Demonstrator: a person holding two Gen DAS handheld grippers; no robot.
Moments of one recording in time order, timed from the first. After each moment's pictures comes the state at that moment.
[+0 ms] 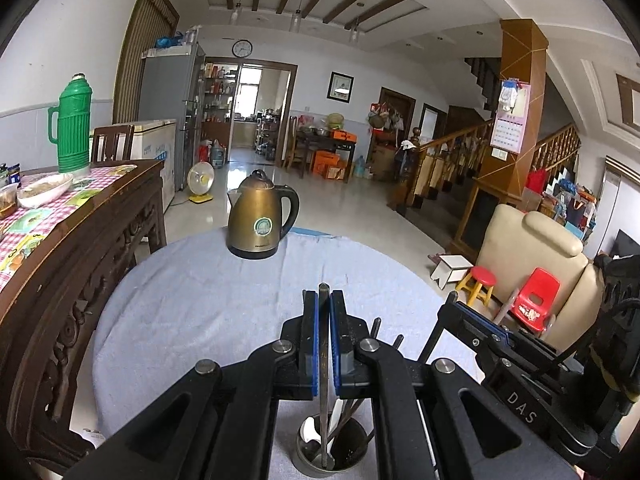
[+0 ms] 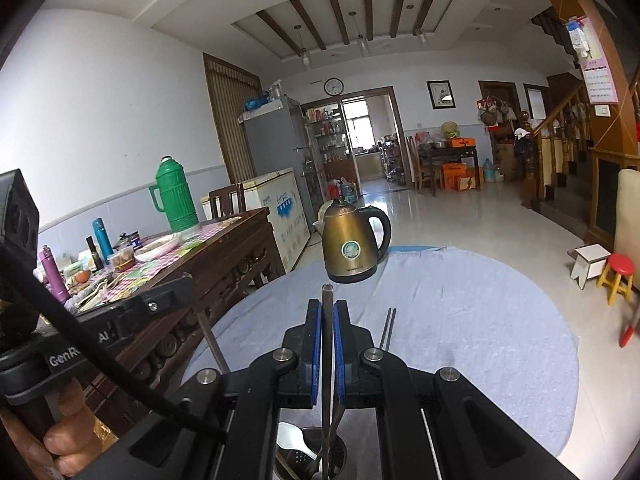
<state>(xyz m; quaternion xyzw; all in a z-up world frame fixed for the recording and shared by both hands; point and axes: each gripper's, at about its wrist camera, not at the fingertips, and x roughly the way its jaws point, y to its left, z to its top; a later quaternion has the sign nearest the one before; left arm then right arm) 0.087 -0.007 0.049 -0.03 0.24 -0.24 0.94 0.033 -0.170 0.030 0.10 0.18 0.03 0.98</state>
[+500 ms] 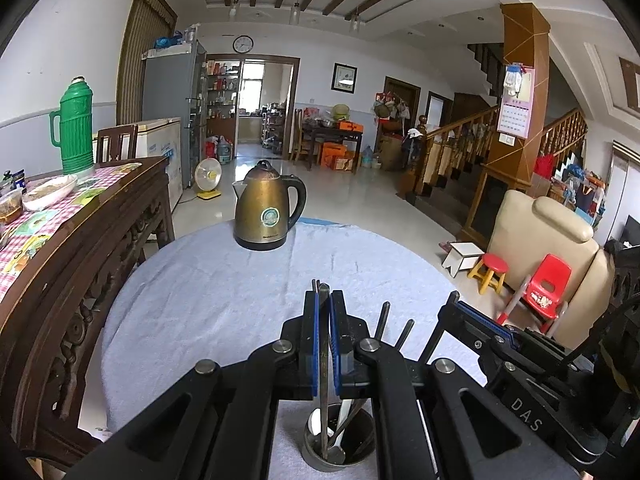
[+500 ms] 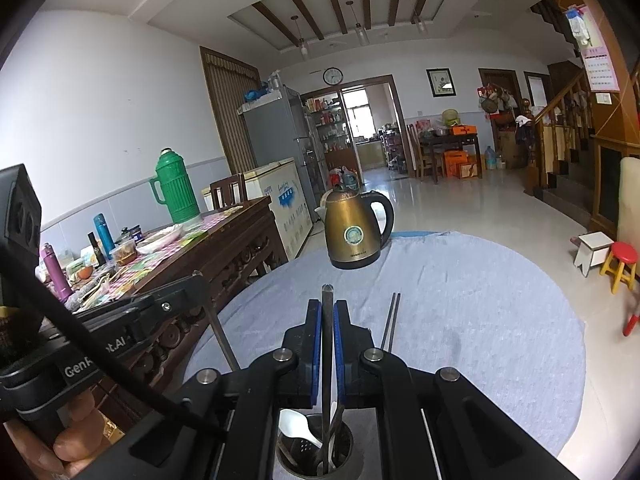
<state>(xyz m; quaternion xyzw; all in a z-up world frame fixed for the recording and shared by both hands) 0.083 -0.016 0.042 -0.01 0.25 -0.23 0.94 0.032 -0.175 0.017 0.11 0.20 0.03 0.97</state>
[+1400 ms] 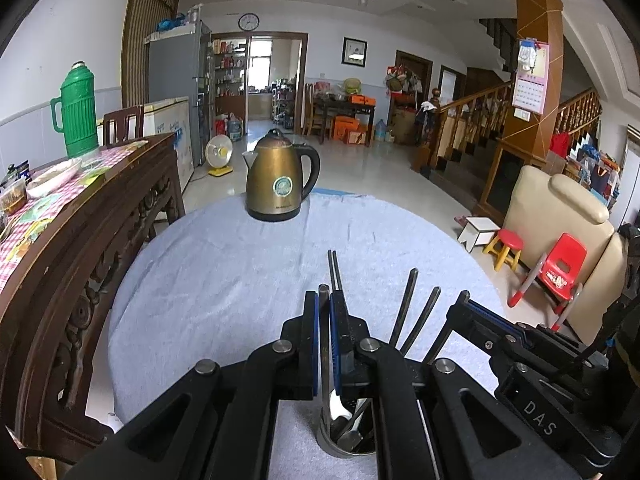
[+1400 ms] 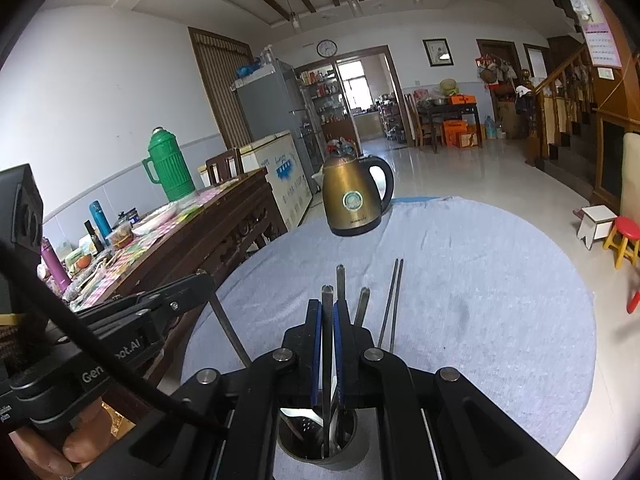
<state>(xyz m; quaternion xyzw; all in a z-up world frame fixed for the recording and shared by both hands) 0.095 -0.023 0.018 0.01 0.30 -0.20 0.93 0.054 -0.175 -0.009 0.13 0.26 0.04 0.96</state>
